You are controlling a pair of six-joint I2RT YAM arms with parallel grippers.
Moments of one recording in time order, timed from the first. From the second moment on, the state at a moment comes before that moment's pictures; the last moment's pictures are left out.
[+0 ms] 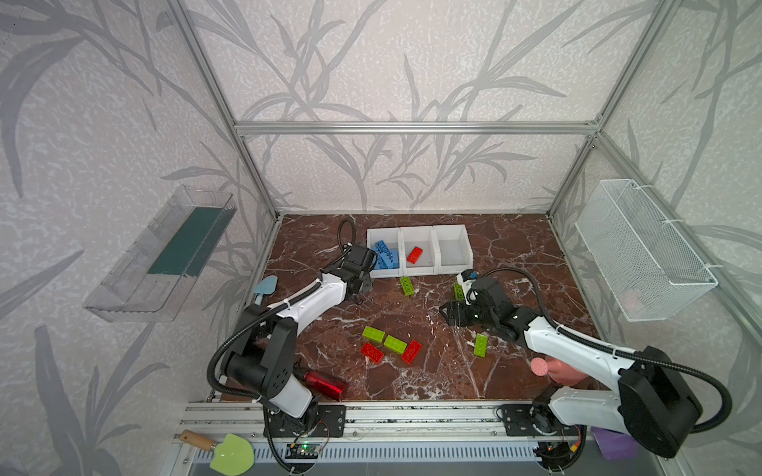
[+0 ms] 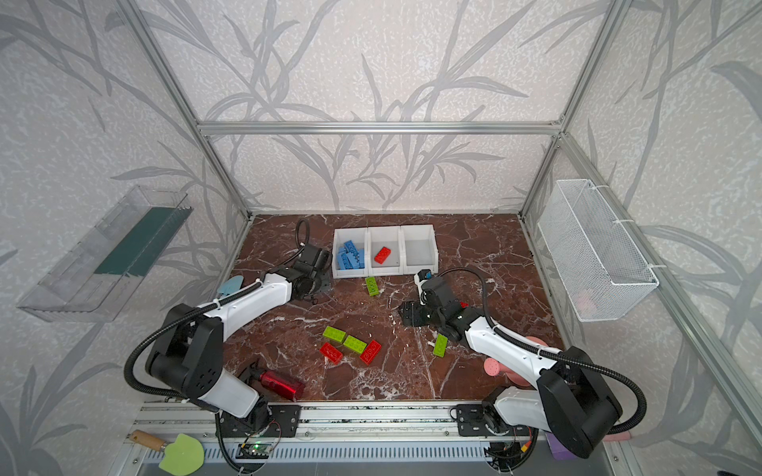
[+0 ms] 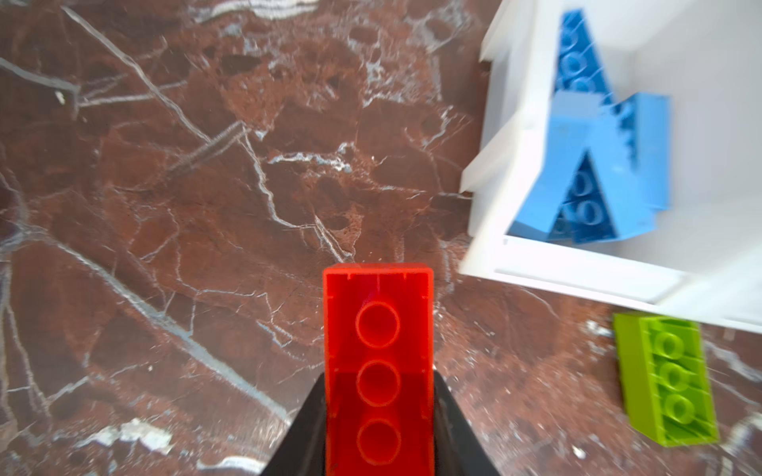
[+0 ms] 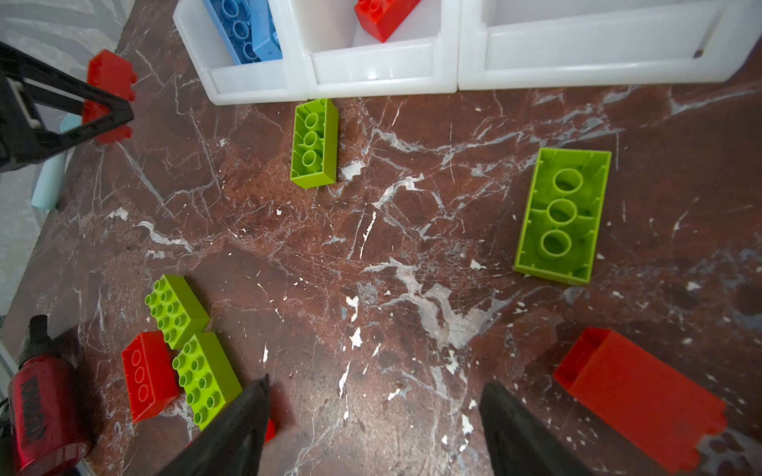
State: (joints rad) left arm -0.40 1.56 1.03 -0.51 -0.32 -0.59; right arm 0.61 1.26 0.64 -0.15 -0.11 0.48
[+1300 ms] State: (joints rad) left arm -0.62 2.23 1.99 -0.76 -0.13 -0.47; right arm 0.61 1.02 0.46 -0.05 -0.02 0.55
